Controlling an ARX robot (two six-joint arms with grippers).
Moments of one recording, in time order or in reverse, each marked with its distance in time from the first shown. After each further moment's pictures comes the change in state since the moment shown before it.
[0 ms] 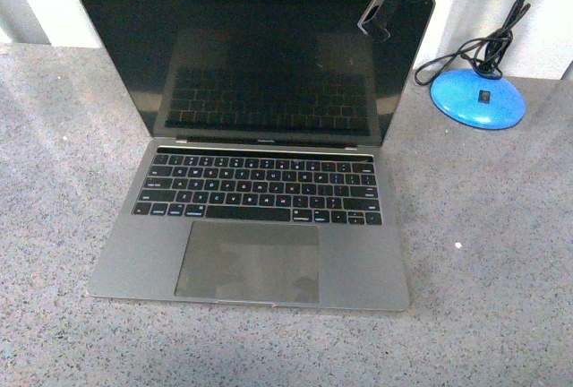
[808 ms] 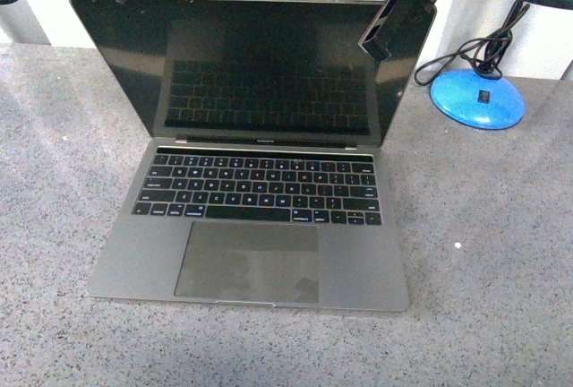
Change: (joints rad) left arm -0.026 -0.010 -0.026 -0.041 0.024 -0.006; right arm 0.004 -0.020 -0.061 0.024 0.008 0.025
